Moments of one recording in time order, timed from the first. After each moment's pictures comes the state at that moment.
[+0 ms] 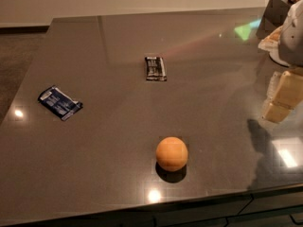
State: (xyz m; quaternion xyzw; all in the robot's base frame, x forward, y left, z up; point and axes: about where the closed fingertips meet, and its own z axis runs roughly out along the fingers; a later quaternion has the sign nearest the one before) arm 0.438 -0.217 0.976 -0.60 0.78 -0.03 0.16
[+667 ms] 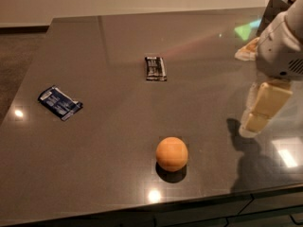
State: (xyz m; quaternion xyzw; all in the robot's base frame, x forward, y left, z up) arm 0.434 -0.179 0.957 -0.64 0.75 0.00 0.17
